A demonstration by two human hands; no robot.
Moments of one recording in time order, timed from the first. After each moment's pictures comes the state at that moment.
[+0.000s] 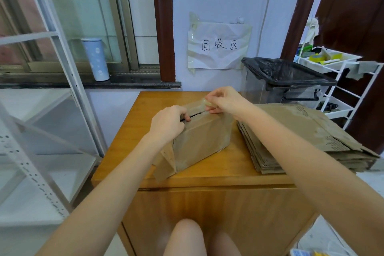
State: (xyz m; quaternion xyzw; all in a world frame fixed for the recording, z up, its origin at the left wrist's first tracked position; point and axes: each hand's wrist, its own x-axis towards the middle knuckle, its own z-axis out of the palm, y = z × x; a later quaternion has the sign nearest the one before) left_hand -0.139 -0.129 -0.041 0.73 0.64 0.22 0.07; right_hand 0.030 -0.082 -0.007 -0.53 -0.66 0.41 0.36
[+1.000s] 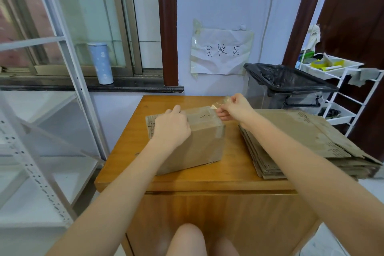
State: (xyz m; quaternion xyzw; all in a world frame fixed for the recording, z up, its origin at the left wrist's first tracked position) left_hand -0.135 -0.127 -0.047 0.73 0.66 0.15 -0.12; right_hand 0.045 -0.066 -0.023 -0.57 -0.58 0.40 0.43
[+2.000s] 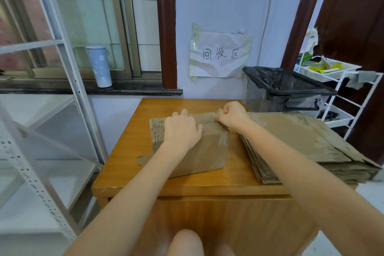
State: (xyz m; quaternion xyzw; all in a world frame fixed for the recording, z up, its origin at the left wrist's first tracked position) left_hand -0.108 -0.121 -0.048 0.71 0.67 0.14 -0.18; right_hand 0.040 -0.061 -0.031 -0.66 -0.67 0.20 0.28
